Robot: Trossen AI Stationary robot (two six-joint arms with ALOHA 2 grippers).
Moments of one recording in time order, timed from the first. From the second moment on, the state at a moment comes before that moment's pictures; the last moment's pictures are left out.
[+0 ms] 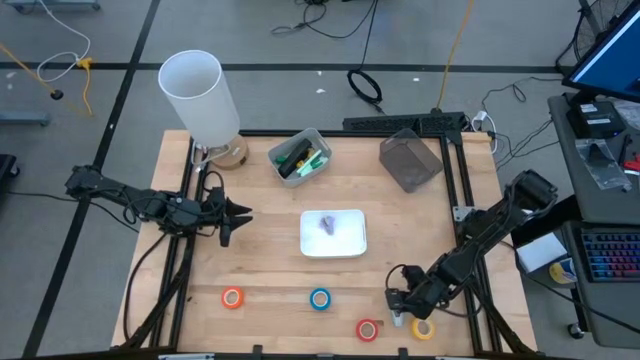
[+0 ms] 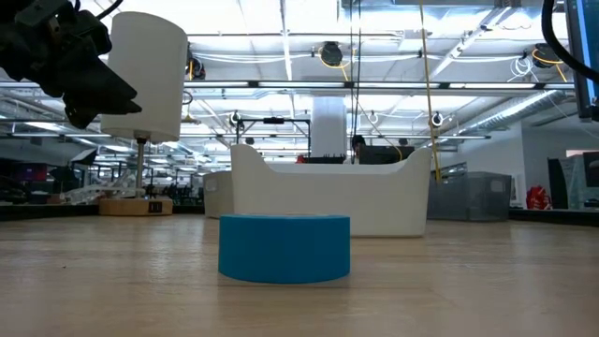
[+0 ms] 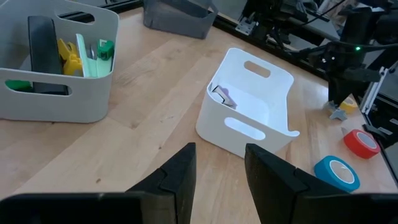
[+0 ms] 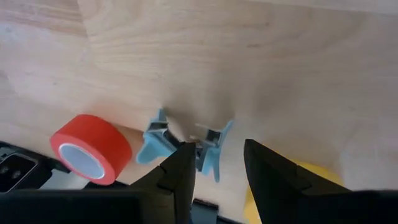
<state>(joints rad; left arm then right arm) -0.31 0.41 0.26 -0.25 -0.45 -0.55 0.78 1.53 0.74 -0.28 -0.08 2.29</state>
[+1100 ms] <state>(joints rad) -0.31 0.41 0.26 -0.26 -0.46 -0.55 0.66 1.39 0.74 -0.30 0.00 2.08</state>
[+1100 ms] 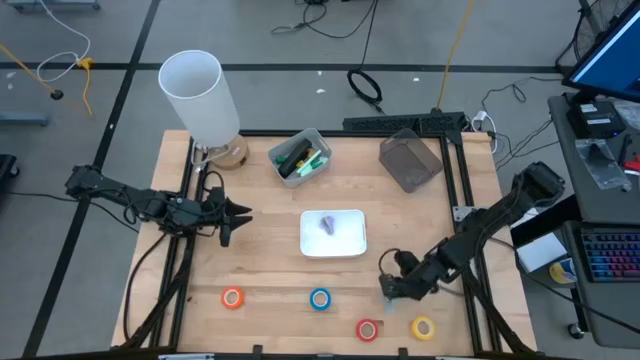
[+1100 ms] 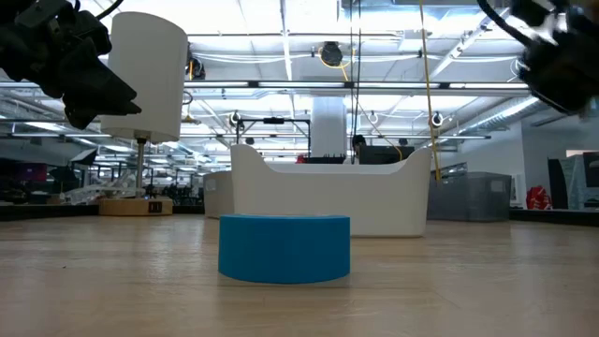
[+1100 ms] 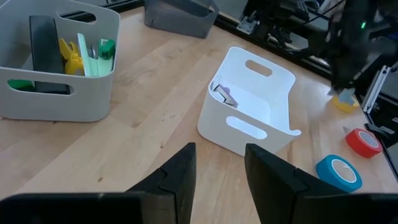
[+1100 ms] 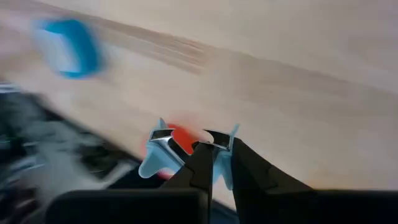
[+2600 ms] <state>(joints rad) -0.31 0.41 0.26 -0.26 -0.50 -0.57 -0.08 1.65 1.31 -0.71 -0.22 0.58</state>
